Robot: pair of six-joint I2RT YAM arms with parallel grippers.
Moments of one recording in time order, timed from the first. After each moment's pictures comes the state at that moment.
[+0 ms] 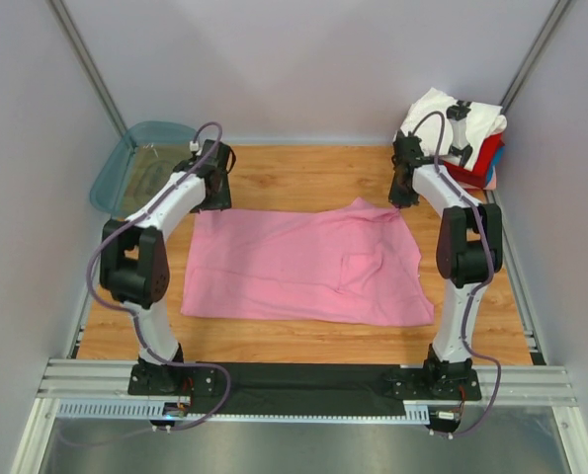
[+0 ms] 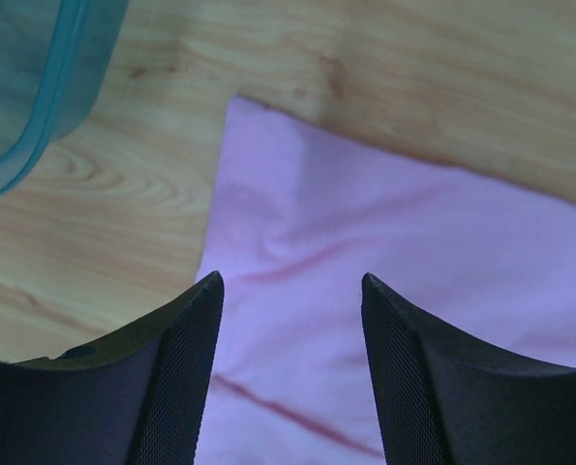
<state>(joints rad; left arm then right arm) -0.26 1.79 1.48 -0.74 -0.37 -0.38 0.12 2.08 1.69 -0.69 0.23 0.38</state>
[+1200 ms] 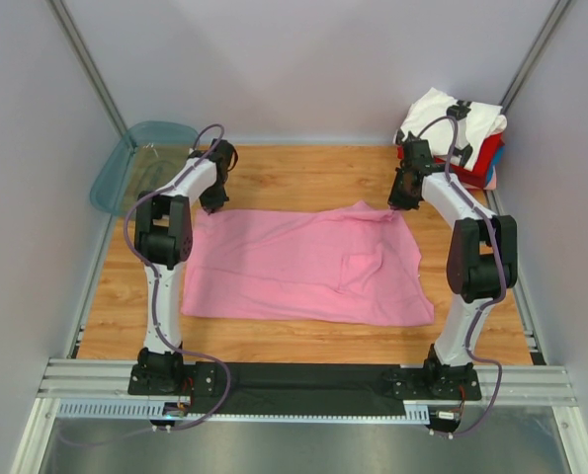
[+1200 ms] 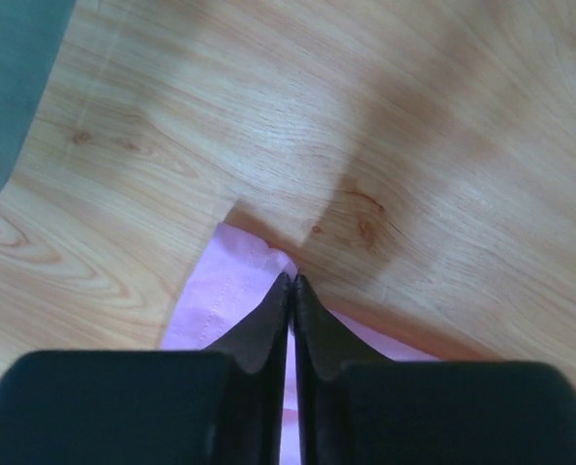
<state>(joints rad) -0.18 2.31 1.90 -0.89 -0.41 -0.52 0.10 1.91 1.51 -0.61 0.04 0.41</state>
